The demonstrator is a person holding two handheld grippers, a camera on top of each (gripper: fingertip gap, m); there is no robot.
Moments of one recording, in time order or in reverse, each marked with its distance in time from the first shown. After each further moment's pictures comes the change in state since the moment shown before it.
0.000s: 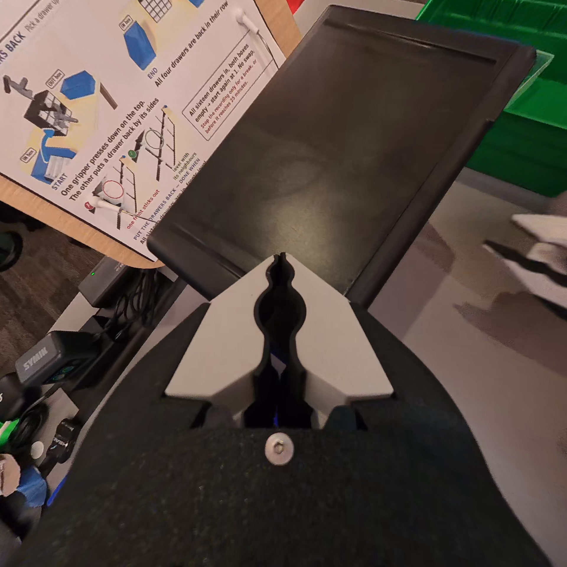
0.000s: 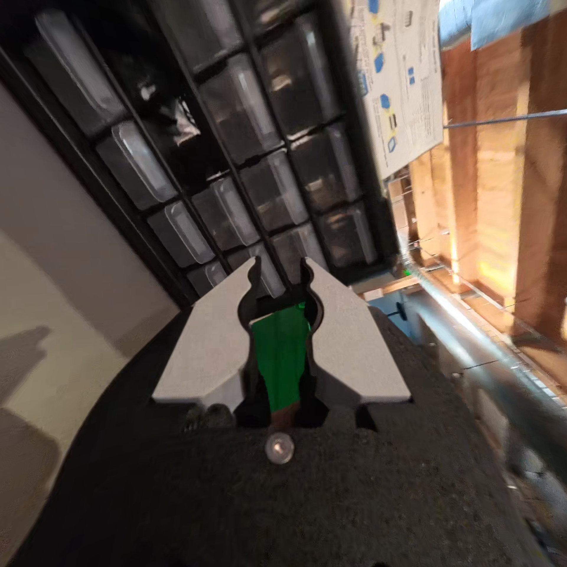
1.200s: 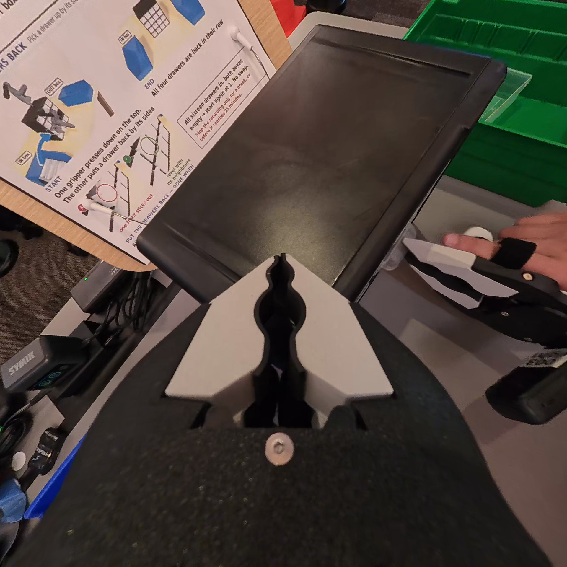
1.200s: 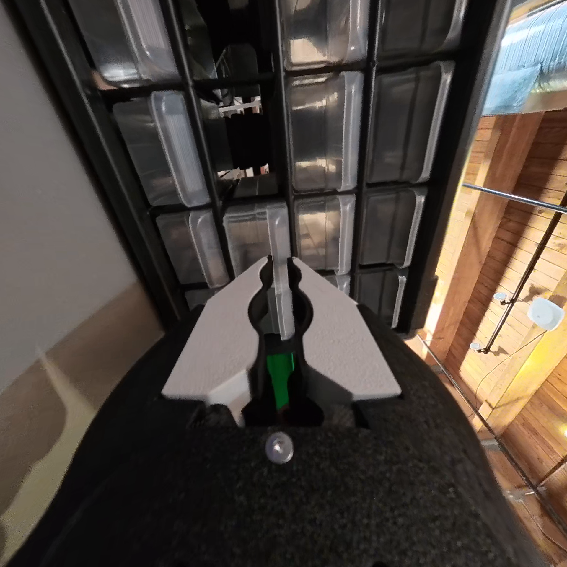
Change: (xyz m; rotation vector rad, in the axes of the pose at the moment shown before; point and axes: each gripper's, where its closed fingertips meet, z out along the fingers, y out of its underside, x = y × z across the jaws) left arm 0.009 -0.001 -0.004 0.046 0.006 -0.012; right arm -0.033 -0.010 0.047 -0.026 0.031 -0.307
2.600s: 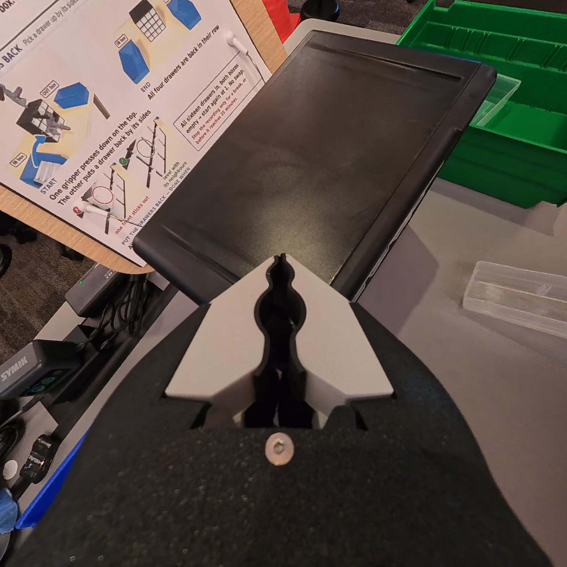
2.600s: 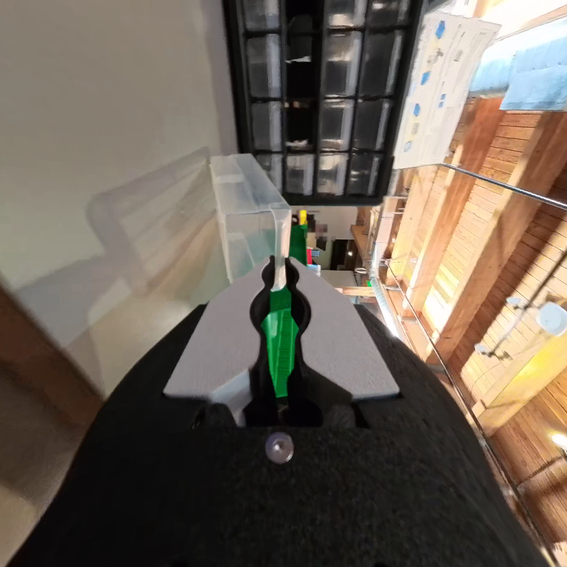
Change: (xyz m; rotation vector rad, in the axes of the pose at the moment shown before) left arm 0.002 0.000 0.000 0.014 0.015 -0.001; right arm -0.007 0.058 -0.233 -0.052 -0.130 -0.082
